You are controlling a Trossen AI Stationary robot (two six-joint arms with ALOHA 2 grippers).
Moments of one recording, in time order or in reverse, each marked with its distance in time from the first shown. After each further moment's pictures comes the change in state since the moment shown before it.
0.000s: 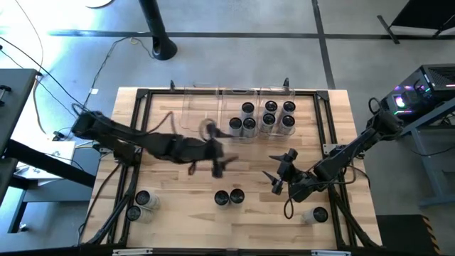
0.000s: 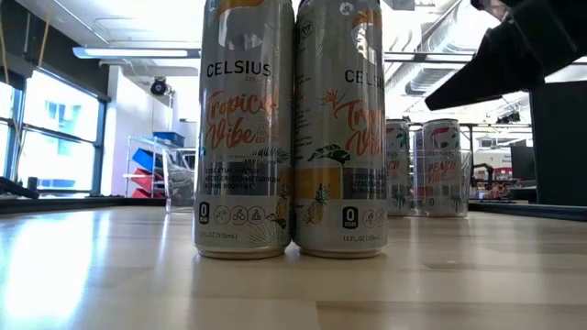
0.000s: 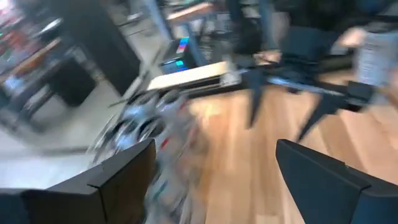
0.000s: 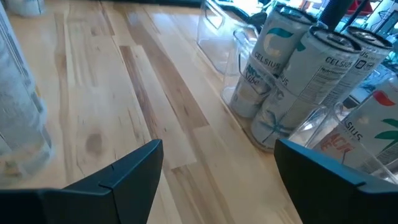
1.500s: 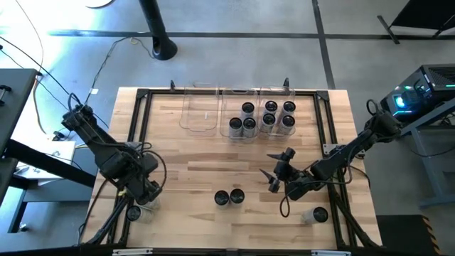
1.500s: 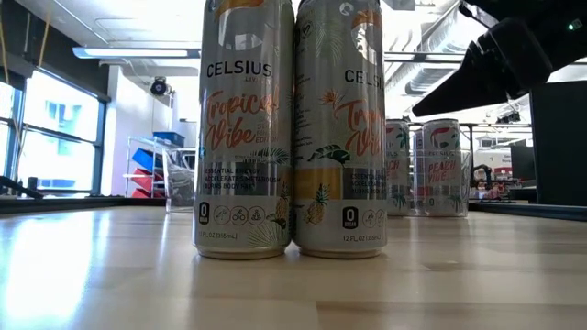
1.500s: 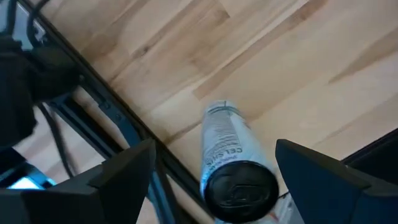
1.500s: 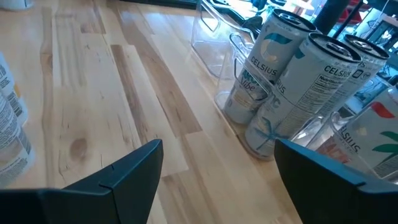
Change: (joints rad) left arm -0.515 -0.180 0.093 -1.468 0.501 -1.840; right arm -0.040 0.038 0.000 0.071 0.002 -0.083
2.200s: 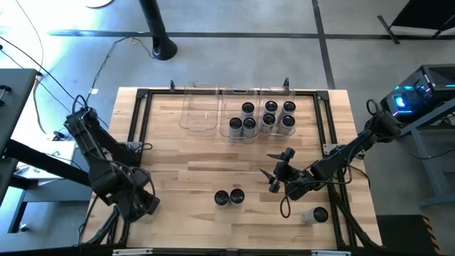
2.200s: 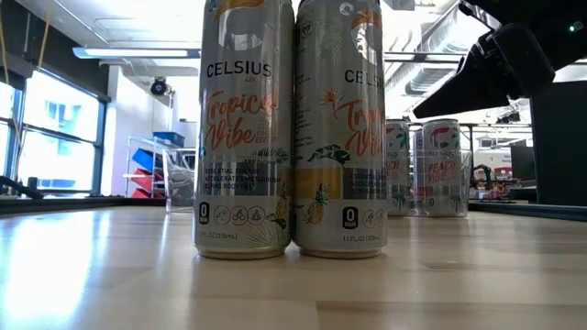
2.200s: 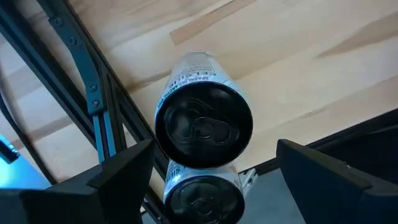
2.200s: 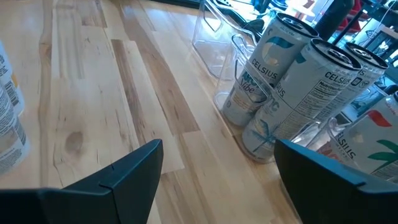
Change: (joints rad) left arm -0.181 0.067 -0.001 0.138 0.048 -0.403; right arm 0.000 0.000 0.000 -0.001 0.000 -0.054
